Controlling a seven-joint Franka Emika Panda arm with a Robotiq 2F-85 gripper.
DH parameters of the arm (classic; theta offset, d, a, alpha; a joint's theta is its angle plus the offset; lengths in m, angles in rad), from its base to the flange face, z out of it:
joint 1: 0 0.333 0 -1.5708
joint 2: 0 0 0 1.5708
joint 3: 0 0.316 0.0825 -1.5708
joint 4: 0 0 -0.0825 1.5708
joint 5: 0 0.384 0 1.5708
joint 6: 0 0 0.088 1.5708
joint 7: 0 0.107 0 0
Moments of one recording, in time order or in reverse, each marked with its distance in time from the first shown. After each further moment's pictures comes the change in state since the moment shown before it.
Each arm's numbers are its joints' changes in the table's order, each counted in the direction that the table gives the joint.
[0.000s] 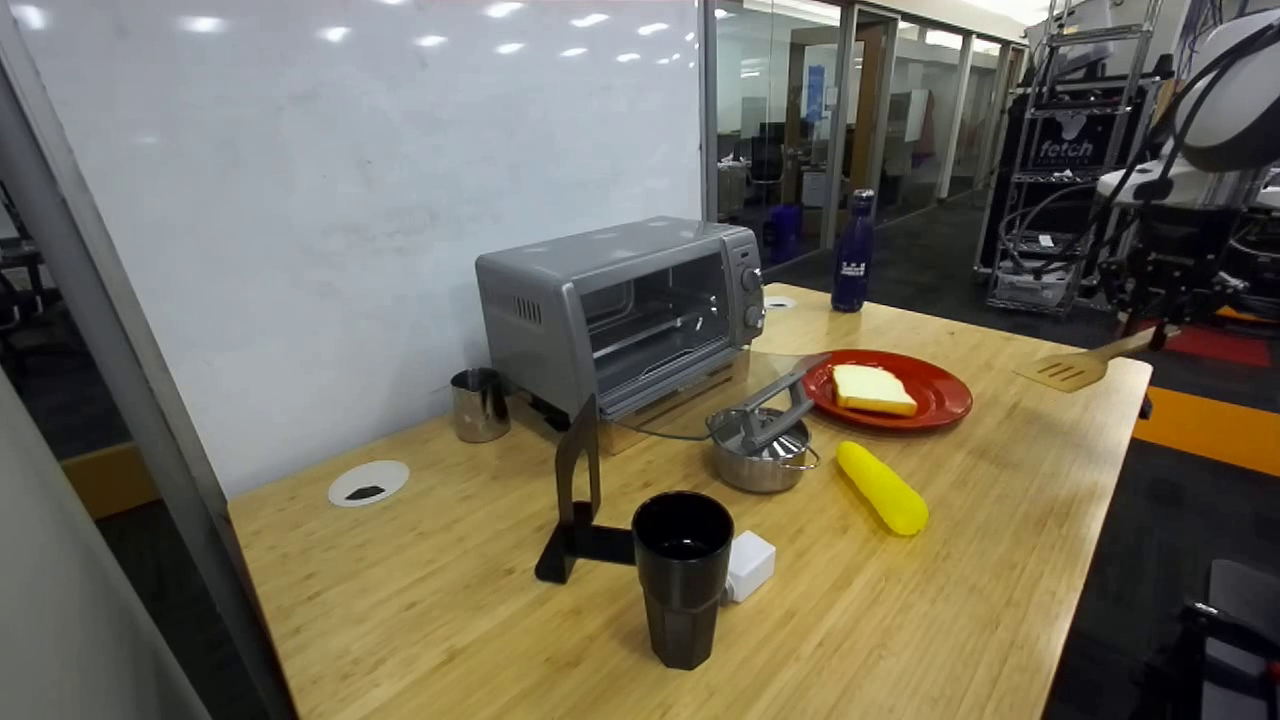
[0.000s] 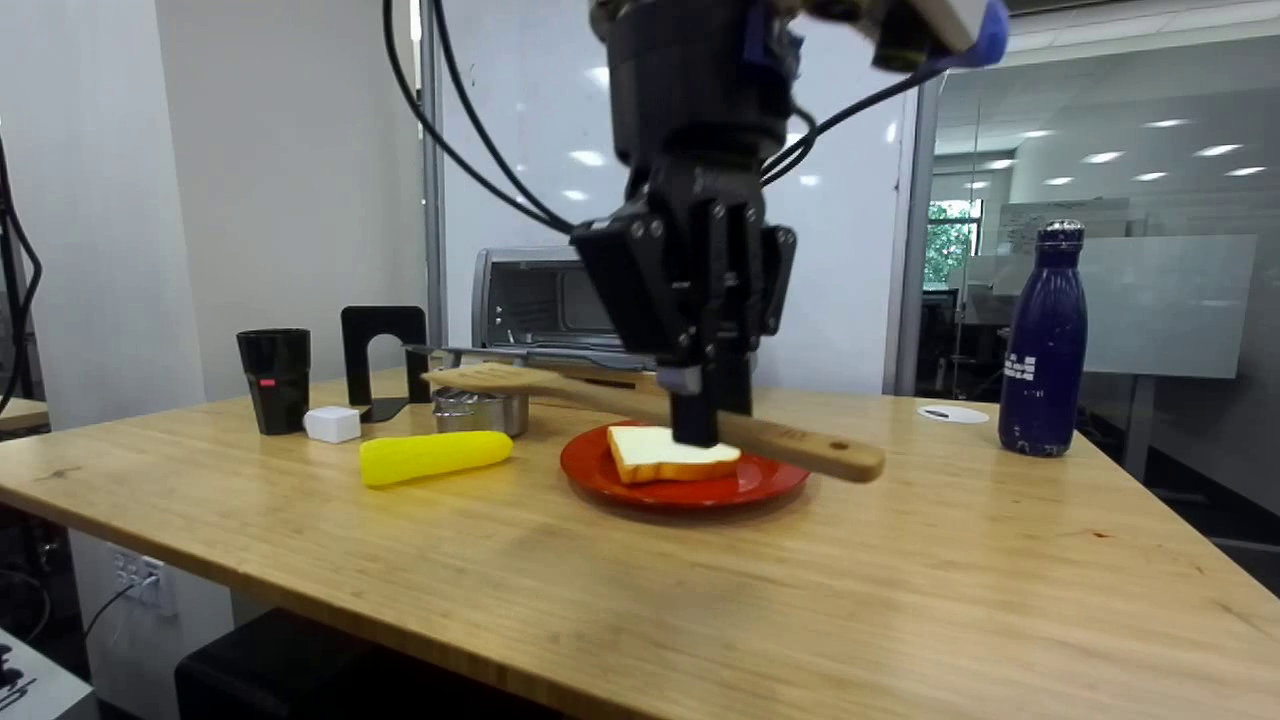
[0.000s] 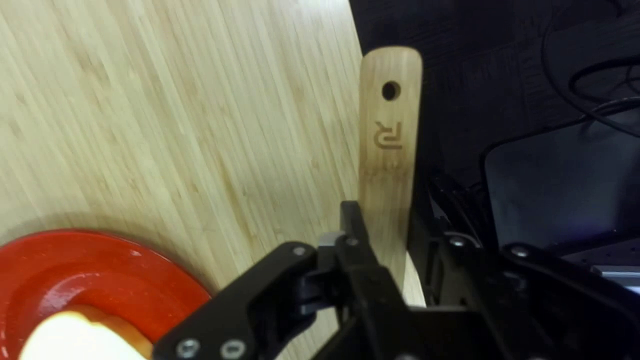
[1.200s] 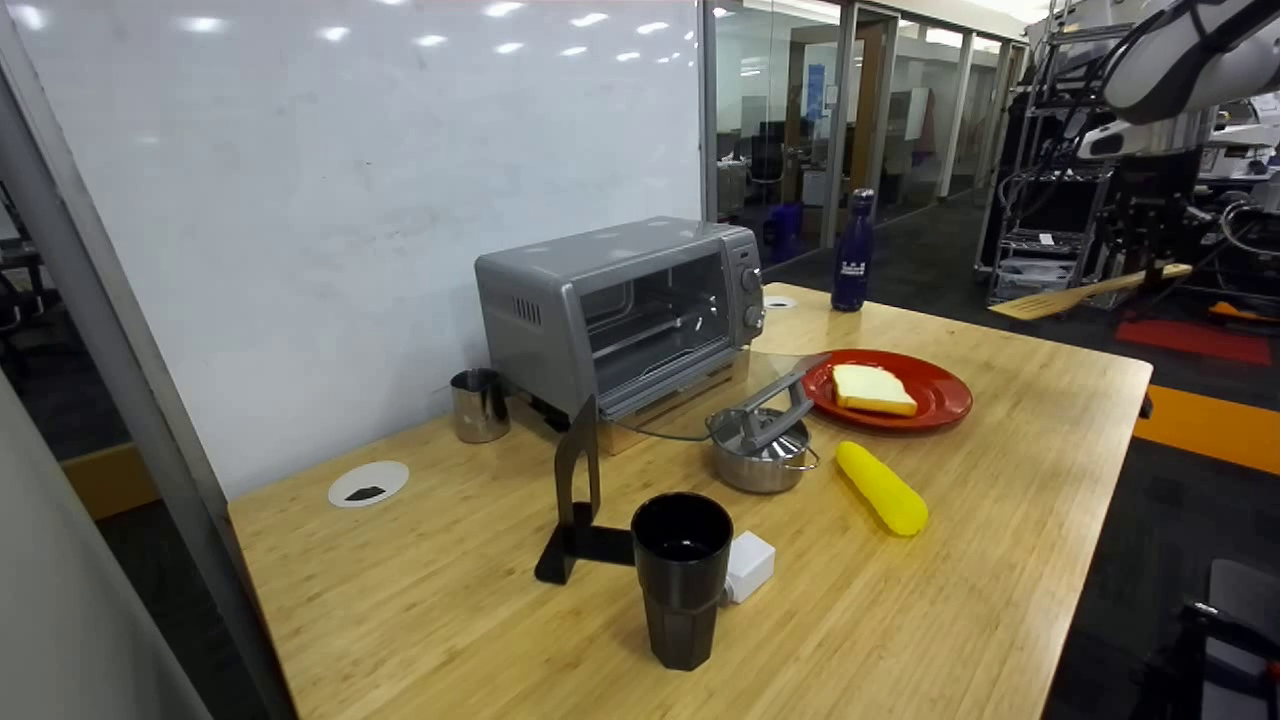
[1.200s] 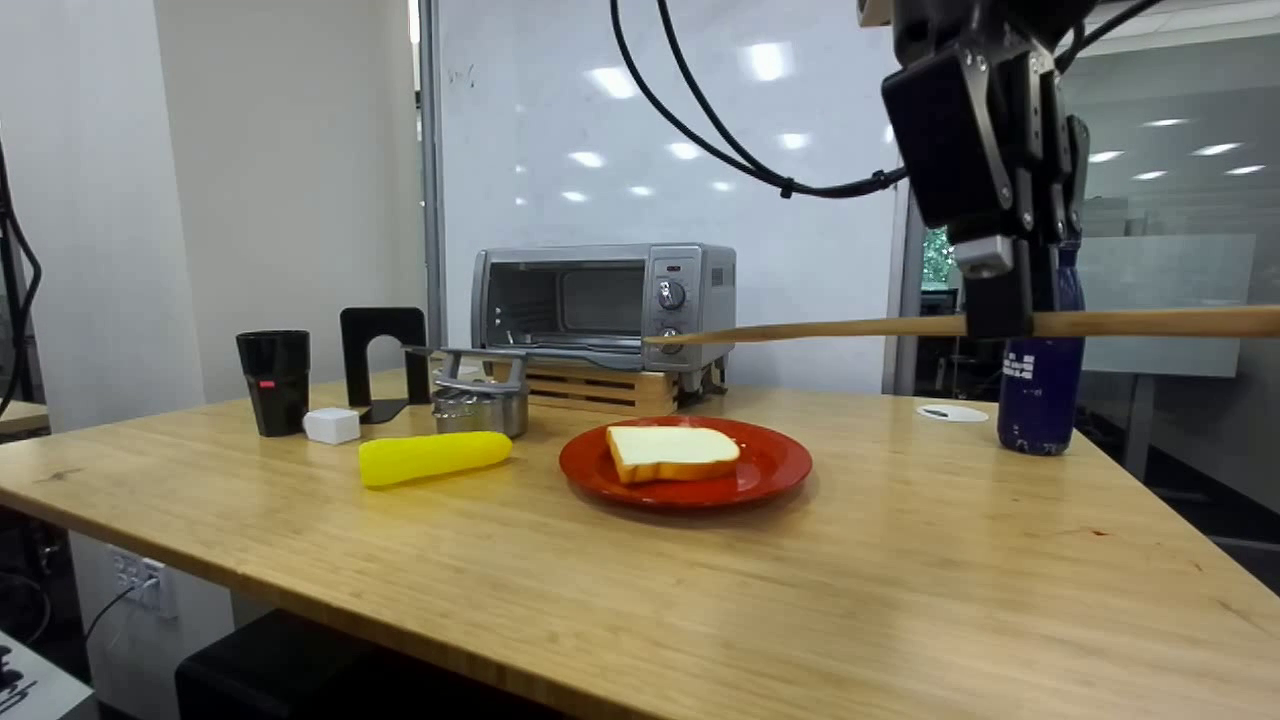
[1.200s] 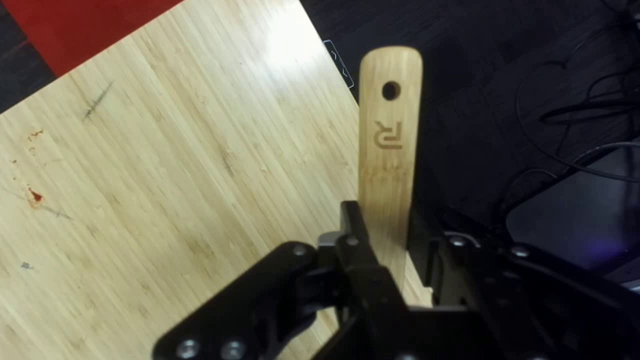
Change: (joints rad) arm -0.016 0.300 -0.044 -0.466 0.003 -0.243 0.144
